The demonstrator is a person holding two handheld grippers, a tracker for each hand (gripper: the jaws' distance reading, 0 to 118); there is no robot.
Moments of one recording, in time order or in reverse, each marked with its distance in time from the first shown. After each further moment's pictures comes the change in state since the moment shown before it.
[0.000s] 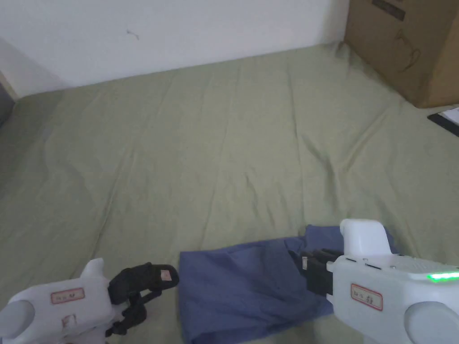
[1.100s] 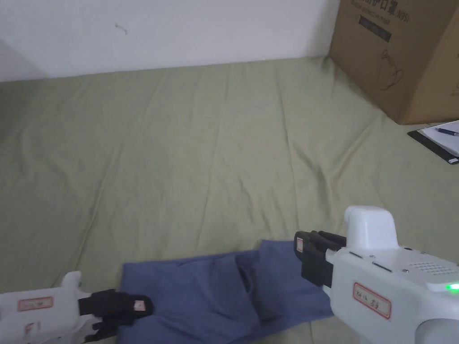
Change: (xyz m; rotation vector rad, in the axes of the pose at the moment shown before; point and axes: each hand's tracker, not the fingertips) left arm -0.058 0.040 0.025 -0.110 -0.070 0.050; right arm -0.048 0.014 0.024 0.161 -0.063 0.053
